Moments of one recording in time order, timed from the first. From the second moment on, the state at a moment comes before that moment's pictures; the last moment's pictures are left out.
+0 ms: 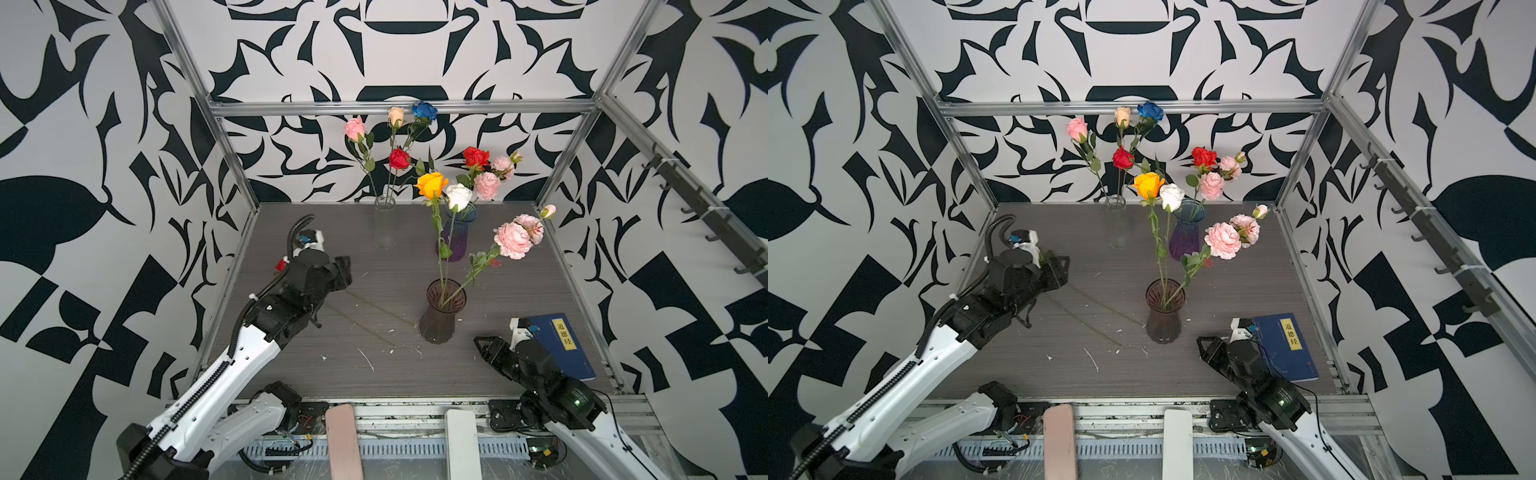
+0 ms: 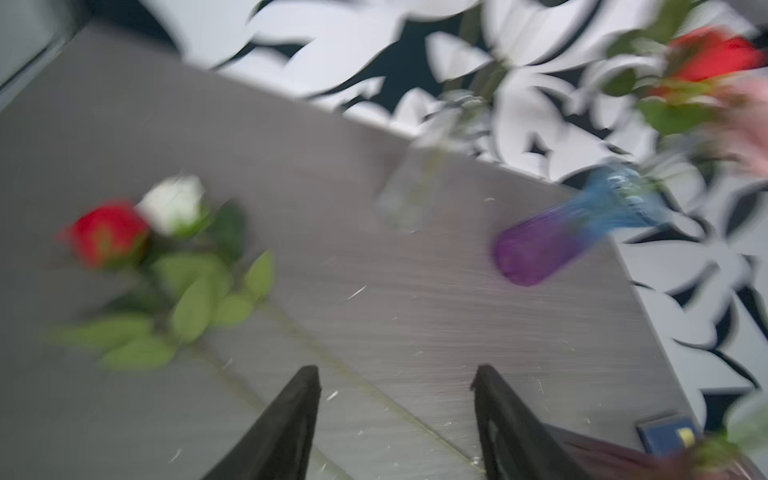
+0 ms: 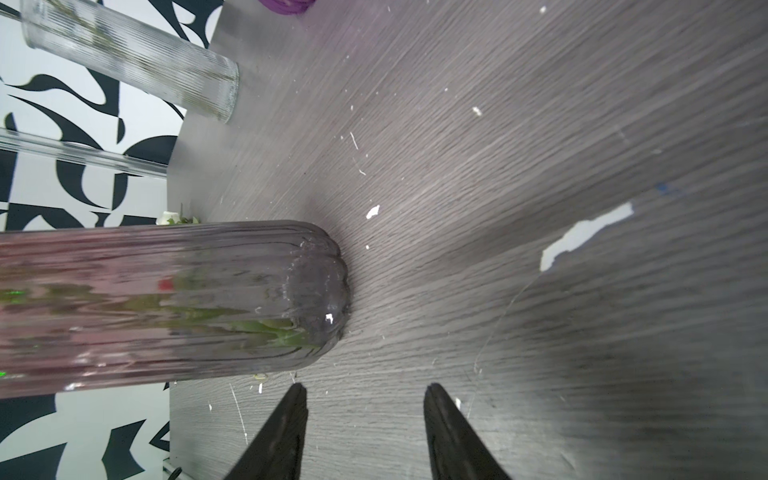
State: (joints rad) left arm -0.50 0.95 0.88 -0.51 -0.19 -0.66; right arm 0.62 0.07 0.16 -0.73 0.04 1.17
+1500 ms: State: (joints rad) left arm -0.21 1.22 1.16 -0.79 -0.02 -0.96; right arm 0.62 0.03 0.16 -0.73 0.03 1.17
